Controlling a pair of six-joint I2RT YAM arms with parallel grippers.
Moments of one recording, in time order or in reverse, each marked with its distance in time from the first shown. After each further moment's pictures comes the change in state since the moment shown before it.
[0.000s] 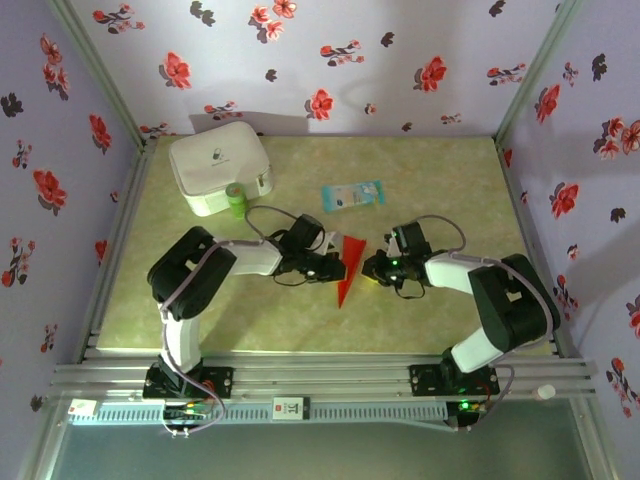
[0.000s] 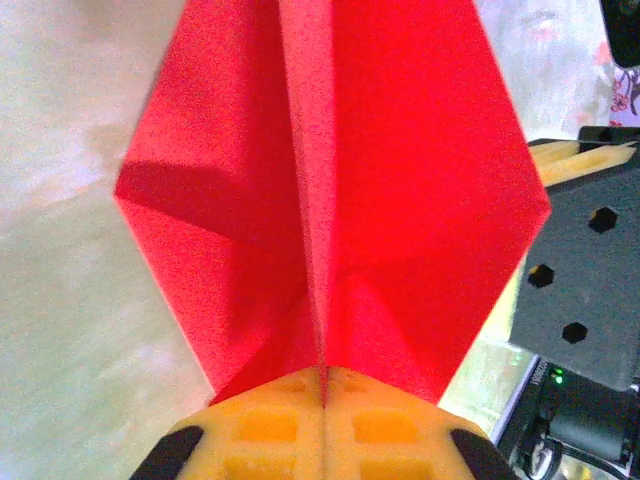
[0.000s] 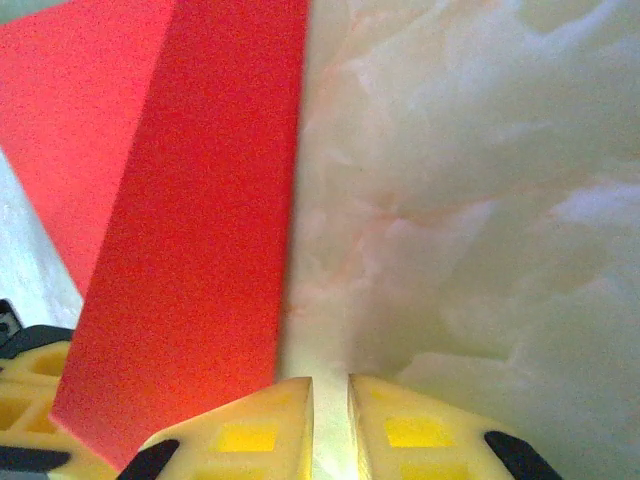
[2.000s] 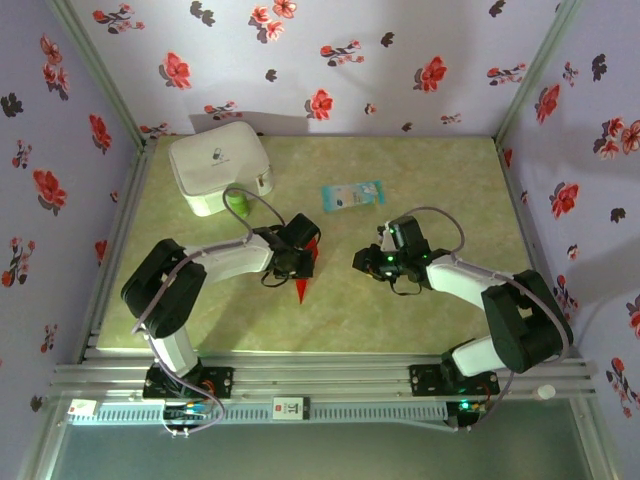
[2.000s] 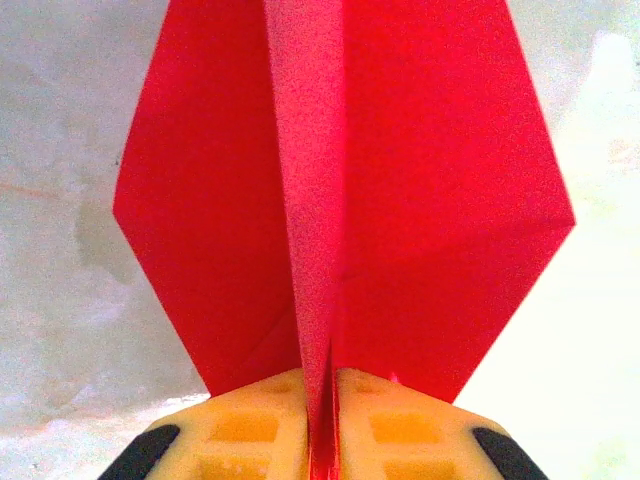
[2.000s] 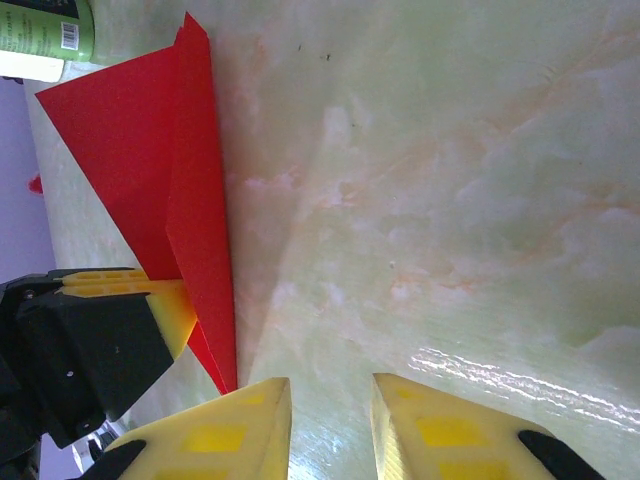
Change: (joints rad) left arm -0.023 -0.148 0.072 -0.541 -0.591 0.045; right arm 0.064 -0.101 0.027 -0.003 -0.011 0.022
